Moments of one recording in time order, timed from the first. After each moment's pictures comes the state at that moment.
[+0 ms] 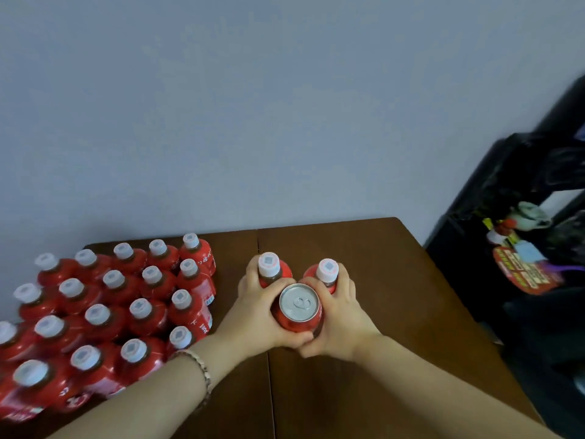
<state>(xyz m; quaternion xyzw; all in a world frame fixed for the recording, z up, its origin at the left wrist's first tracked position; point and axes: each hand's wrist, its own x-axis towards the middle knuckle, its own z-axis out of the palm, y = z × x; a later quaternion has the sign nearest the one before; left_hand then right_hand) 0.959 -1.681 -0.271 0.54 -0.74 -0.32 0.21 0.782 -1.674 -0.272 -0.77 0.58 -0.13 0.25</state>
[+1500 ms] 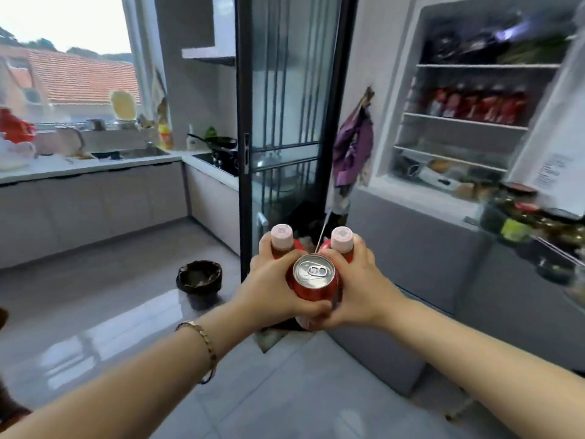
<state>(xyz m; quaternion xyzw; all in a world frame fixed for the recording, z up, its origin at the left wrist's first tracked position) 0.437 -0.674 -0.095 -0.46 -0.79 -0.41 -0.03 0.538 -0.530 -0.084 0.10 0.97 -0.14 -0.15</state>
